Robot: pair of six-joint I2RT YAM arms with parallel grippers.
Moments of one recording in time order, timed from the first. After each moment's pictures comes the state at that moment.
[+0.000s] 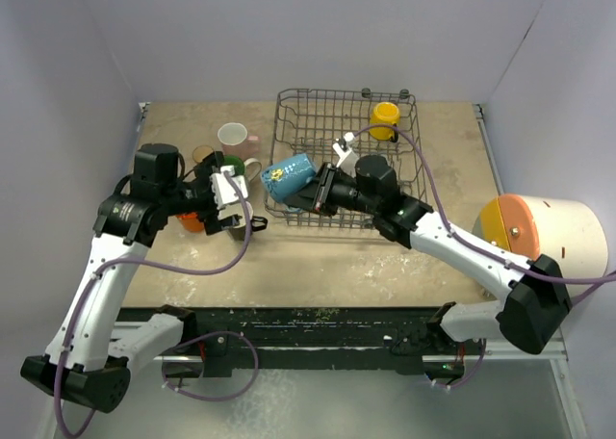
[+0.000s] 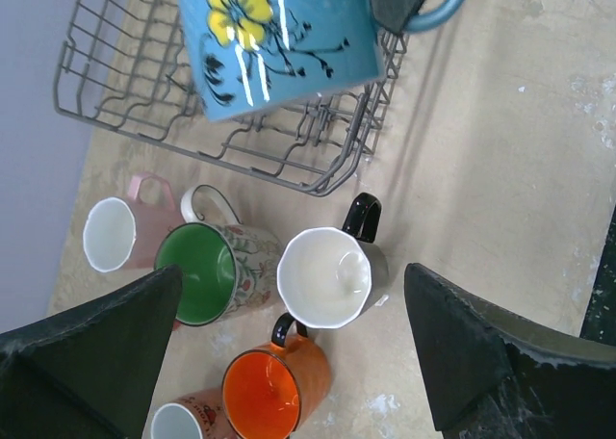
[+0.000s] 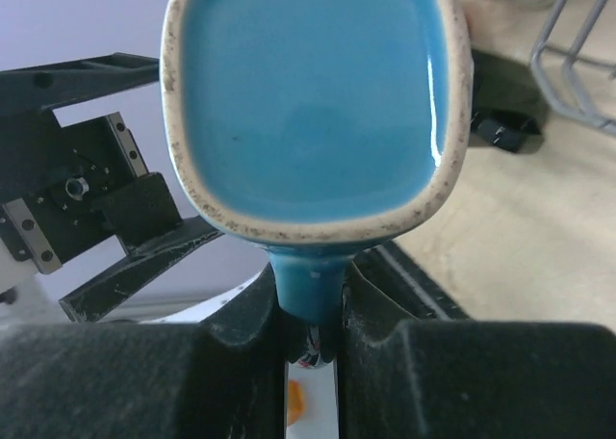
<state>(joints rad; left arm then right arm) -0.25 1.01 1.23 -0.91 0.60 0.92 0.75 1.31 1.03 -0.01 -0.32 1.03</state>
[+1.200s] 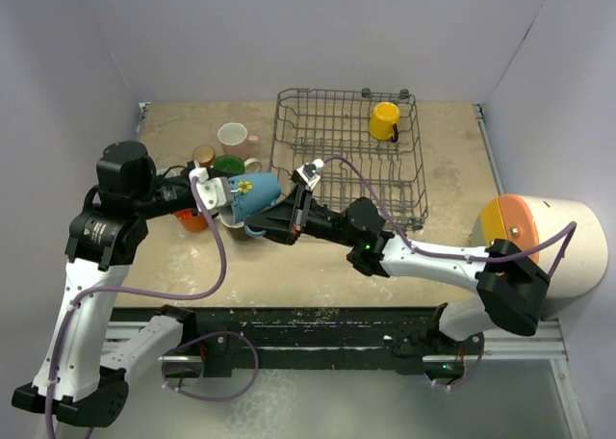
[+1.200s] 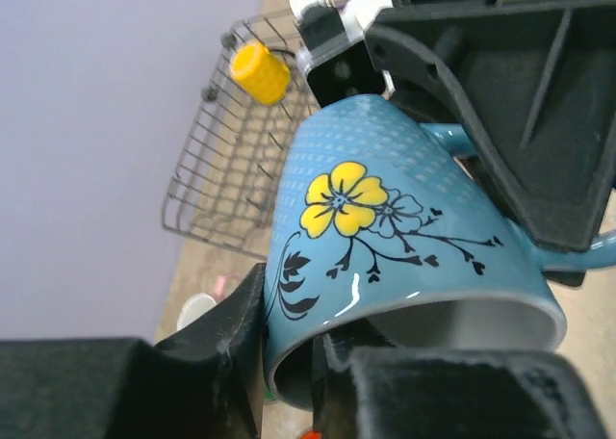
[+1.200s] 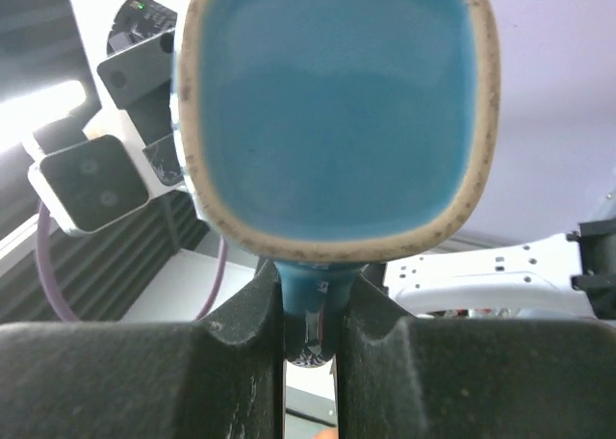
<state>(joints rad) -0.25 0.92 1.34 -0.84 0.79 0.87 1.02 1.43 0.82 0.92 -0.35 1.65</state>
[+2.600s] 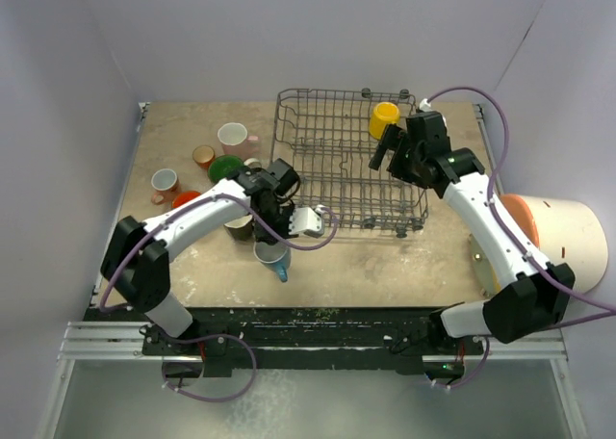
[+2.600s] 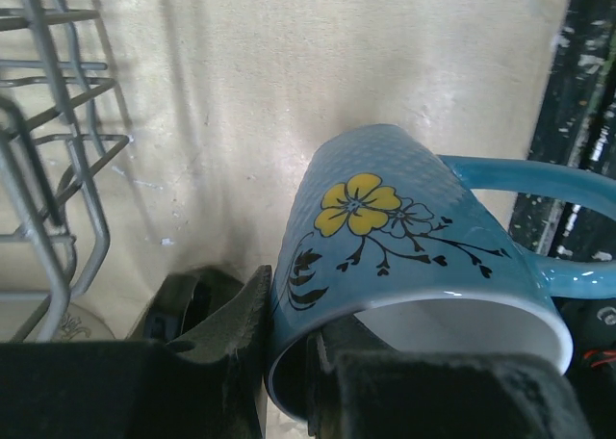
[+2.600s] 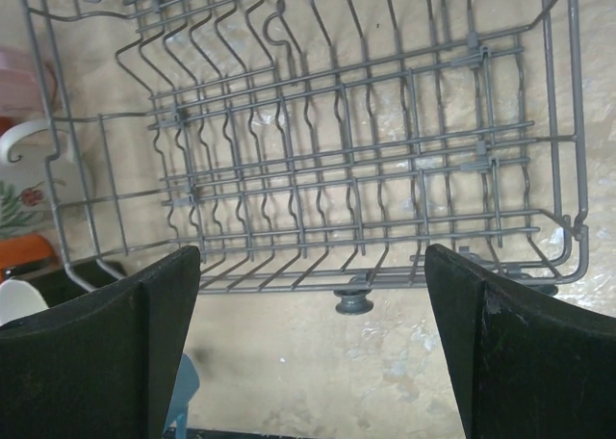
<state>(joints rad) -0.69 1.58 1.28 -1.05 0.27 0.87 0.33 1.36 1.35 -0.76 0.13 0.61</state>
